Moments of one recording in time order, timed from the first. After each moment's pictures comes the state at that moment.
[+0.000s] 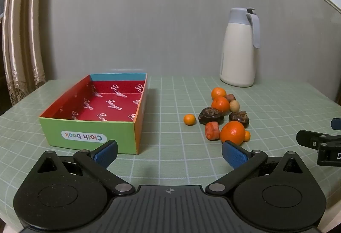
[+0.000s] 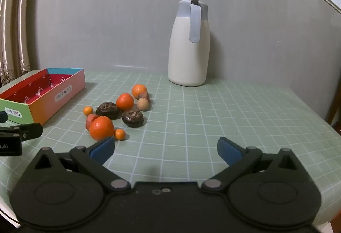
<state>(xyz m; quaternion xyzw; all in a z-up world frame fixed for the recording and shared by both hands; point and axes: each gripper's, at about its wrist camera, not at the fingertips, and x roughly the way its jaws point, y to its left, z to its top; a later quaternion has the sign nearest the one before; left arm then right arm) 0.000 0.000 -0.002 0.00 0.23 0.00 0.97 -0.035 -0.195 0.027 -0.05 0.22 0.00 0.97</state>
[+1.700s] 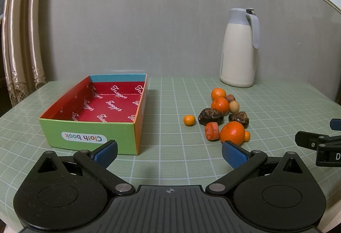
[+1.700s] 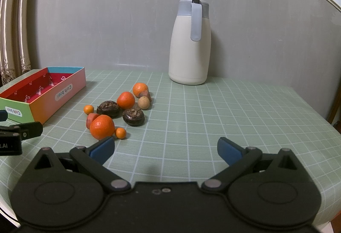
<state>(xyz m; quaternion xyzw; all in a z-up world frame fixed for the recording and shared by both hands) 0.000 0.000 0.000 0.00 0.23 0.00 0.97 -0.033 -0.193 0.025 -0.05 0.23 0.00 0.97</state>
